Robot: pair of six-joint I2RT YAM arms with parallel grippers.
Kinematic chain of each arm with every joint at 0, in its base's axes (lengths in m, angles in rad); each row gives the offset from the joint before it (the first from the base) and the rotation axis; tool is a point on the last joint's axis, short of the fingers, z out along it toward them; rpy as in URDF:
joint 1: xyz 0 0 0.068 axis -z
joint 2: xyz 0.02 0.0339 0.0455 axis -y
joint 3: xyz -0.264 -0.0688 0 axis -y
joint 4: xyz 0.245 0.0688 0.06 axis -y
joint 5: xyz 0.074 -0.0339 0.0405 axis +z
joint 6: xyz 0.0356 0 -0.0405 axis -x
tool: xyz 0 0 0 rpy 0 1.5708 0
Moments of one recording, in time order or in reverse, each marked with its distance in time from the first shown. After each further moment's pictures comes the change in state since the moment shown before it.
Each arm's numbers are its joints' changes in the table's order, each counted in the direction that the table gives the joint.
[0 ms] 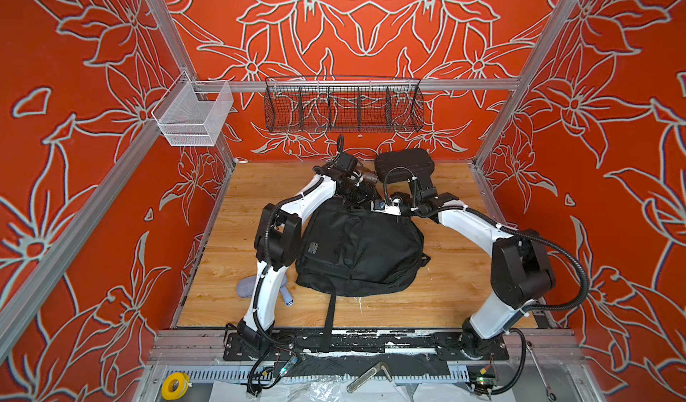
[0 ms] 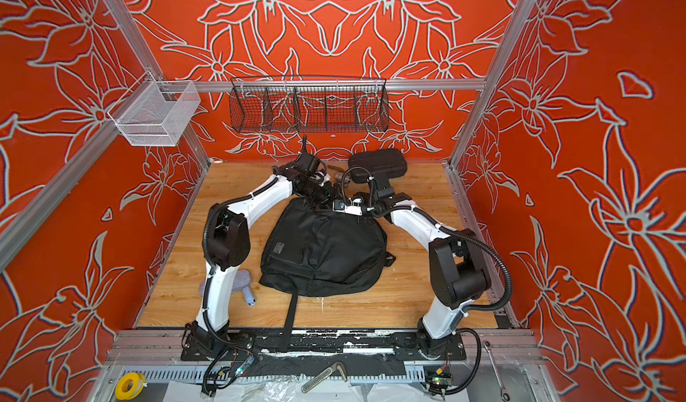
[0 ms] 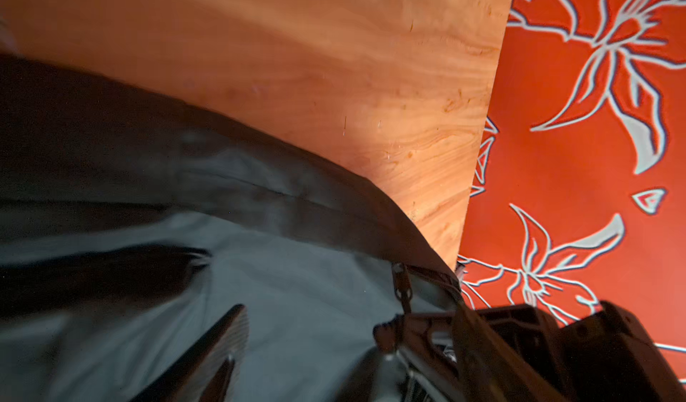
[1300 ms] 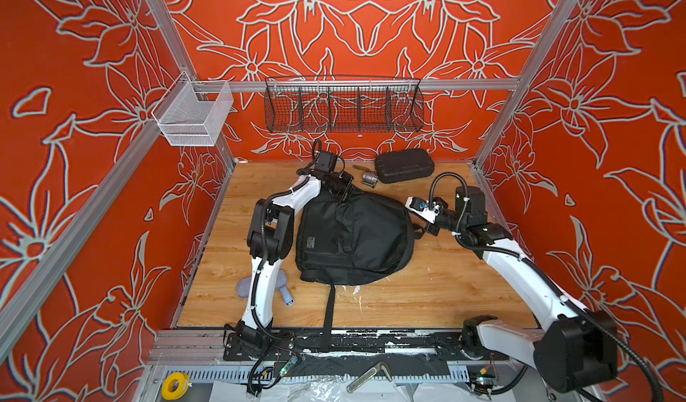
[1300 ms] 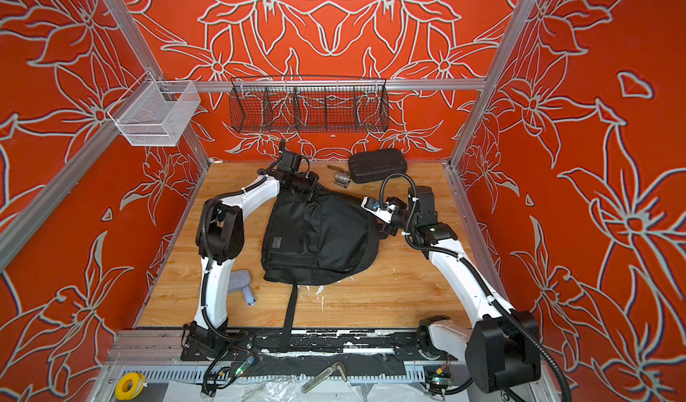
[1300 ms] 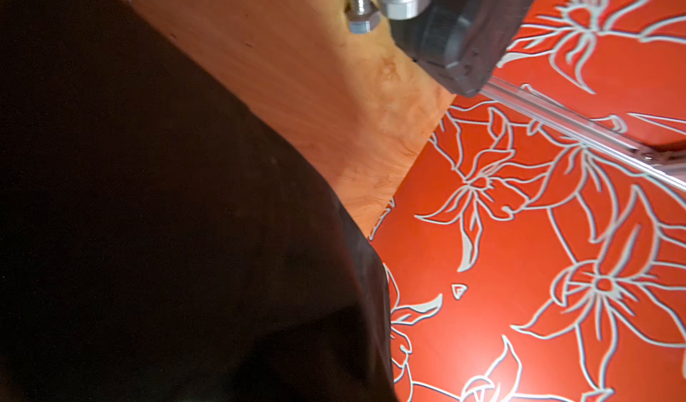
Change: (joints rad) left arm -0.149 0.013 -0.120 0.307 -0.118 0.544; right arm 0.185 0.529 -0.335 0.117 0.085 -0.283
